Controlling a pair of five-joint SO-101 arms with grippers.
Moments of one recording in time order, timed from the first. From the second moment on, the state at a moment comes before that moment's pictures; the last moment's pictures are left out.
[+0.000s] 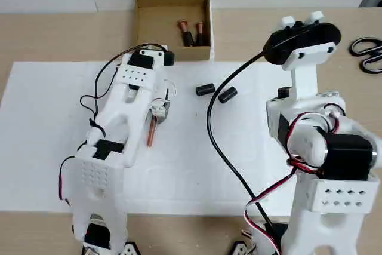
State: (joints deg) left arm 10.0 39.2 -21.9 90.5 10.9; right arm -1.0 -38.1 -1.2 95.2 10.6
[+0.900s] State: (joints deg) left arm 11.5 32.7 -33.6 99.1 11.3; right arm -1.0 -38.1 -1.6 94.2 10.6
